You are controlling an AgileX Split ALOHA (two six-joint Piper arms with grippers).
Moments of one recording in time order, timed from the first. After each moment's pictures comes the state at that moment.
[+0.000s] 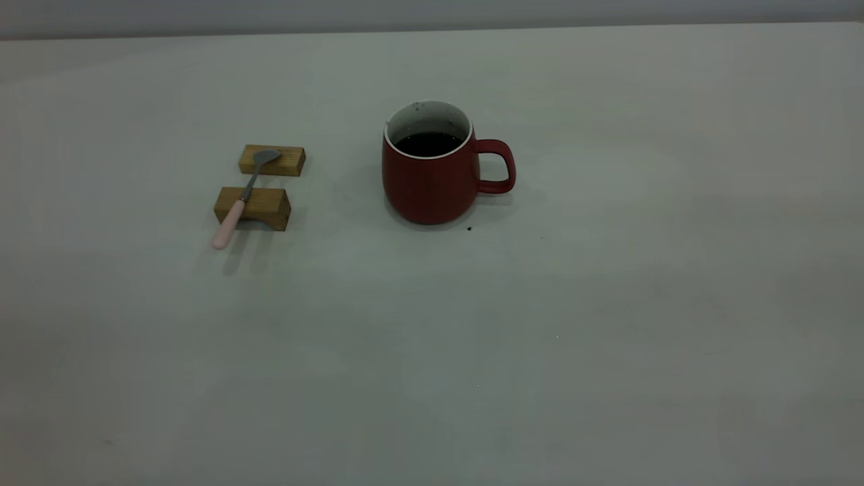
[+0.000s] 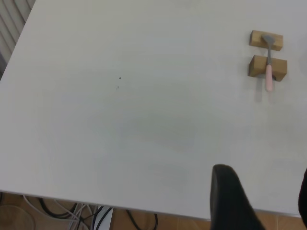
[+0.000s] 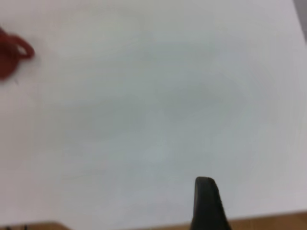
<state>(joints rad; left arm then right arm) 0.02 -0.02 -0.49 0.09 1.13 -0.13 0.02 0.14 -0.47 -0.02 1.12 0.12</state>
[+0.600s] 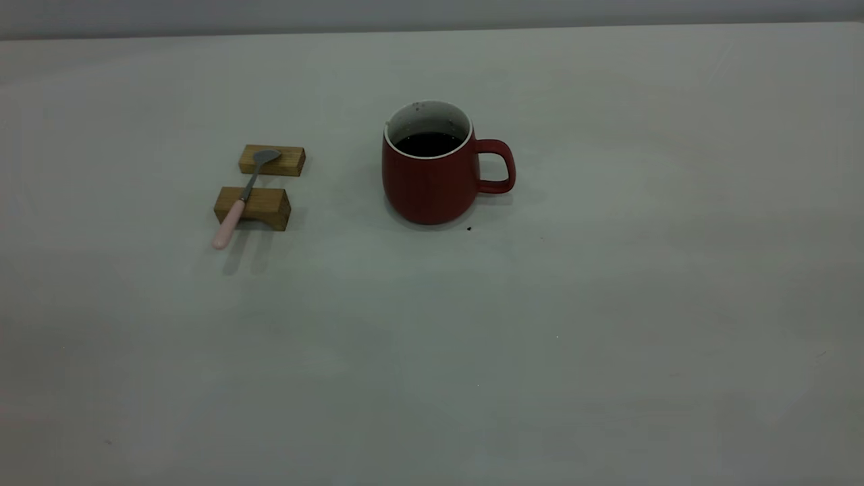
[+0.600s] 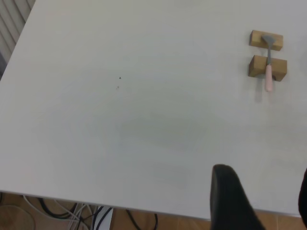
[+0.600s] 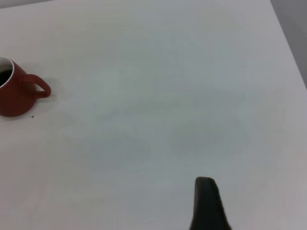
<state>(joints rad) 0.02 -0.02 -0.49 0.09 1.13 -0.13 0.02 0.02 -0.47 -0.02 1.13 0.12</state>
